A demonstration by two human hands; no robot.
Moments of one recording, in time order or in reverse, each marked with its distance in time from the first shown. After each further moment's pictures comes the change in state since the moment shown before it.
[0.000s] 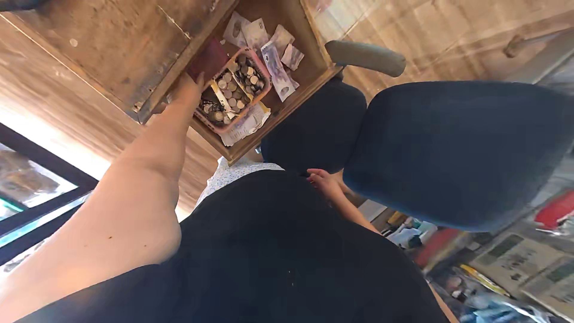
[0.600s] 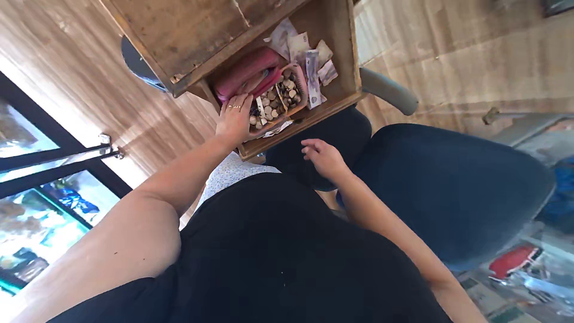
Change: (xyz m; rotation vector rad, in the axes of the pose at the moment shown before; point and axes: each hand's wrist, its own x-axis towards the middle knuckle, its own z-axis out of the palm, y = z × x) left_hand -0.088 -0.030 0.051 0.014 0.017 0.445; right_hand 0.010 -0.121 0.029 -0.535 -0.055 -0.426
